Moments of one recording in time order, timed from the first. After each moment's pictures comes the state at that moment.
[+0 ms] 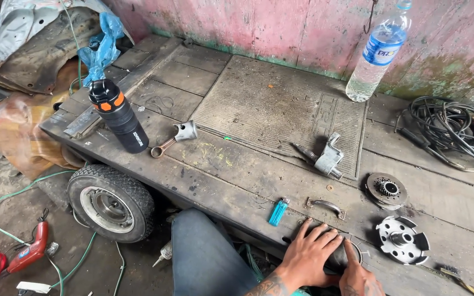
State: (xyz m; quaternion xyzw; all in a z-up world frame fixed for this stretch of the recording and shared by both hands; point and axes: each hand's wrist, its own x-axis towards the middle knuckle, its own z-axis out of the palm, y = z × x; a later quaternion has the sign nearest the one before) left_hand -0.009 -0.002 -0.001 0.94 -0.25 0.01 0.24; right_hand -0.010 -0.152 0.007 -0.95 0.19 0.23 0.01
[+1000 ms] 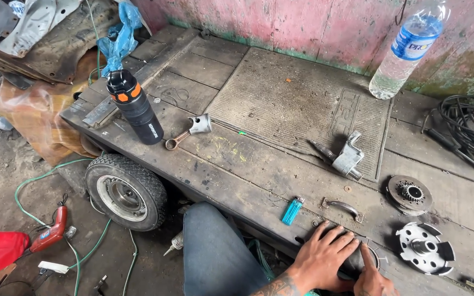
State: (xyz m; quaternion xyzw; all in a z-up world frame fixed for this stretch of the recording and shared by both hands) left_hand -0.012 -0.004 -0.012 0.94 -0.25 0.05 0.22; right_hand -0.006 -0.169 -0.044 -0.97 0.18 0.18 0.01
